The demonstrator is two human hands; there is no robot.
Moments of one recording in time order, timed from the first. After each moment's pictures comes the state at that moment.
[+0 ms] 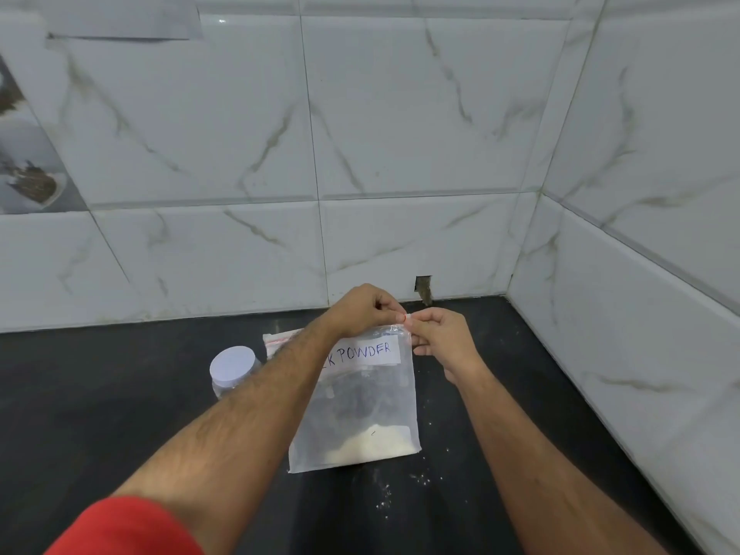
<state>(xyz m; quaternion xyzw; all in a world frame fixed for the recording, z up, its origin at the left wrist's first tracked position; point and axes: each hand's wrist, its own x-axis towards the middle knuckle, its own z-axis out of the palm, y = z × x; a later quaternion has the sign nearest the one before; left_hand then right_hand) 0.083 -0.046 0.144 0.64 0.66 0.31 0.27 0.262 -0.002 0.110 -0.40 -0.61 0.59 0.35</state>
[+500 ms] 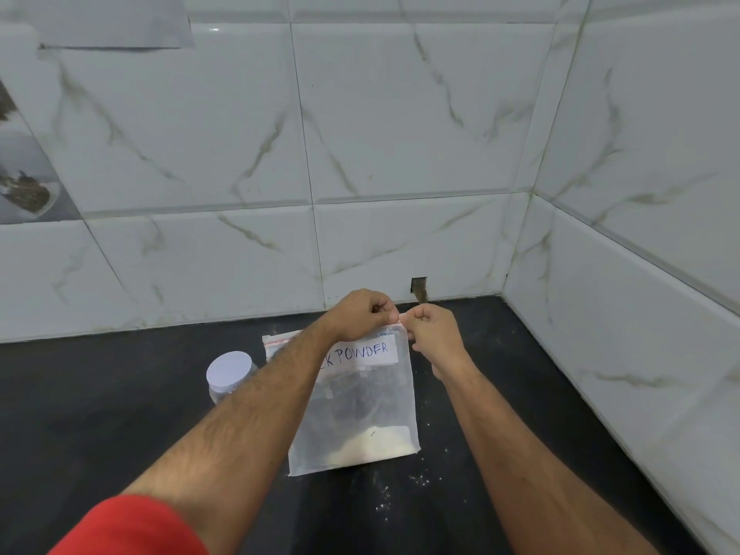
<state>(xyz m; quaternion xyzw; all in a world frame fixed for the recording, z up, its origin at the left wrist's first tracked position) 0.085 -0.043 0.141 0.65 0.67 0.28 0.24 0.246 -0.006 0.115 -0.45 -0.63 0.52 0.37</state>
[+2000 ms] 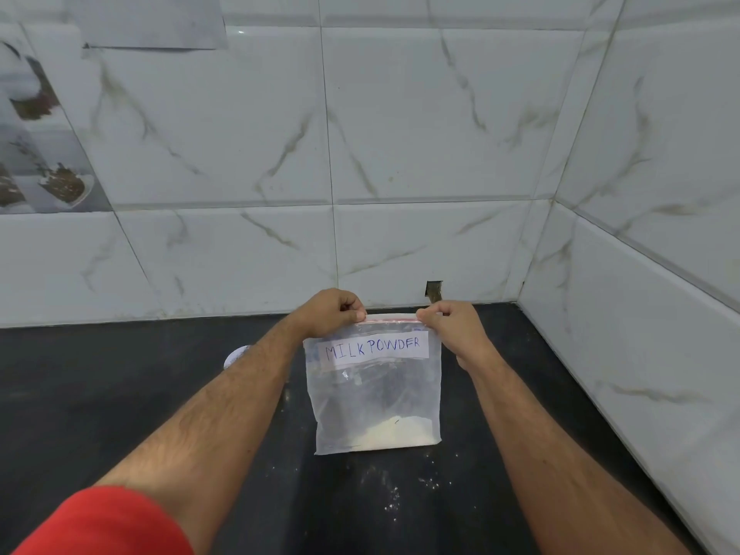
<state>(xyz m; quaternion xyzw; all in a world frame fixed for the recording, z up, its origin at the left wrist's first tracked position) 0.018 -0.072 0.133 0.61 0.72 0.26 0.22 0.251 0.014 0.124 -0.43 -0.67 0.50 0.34</state>
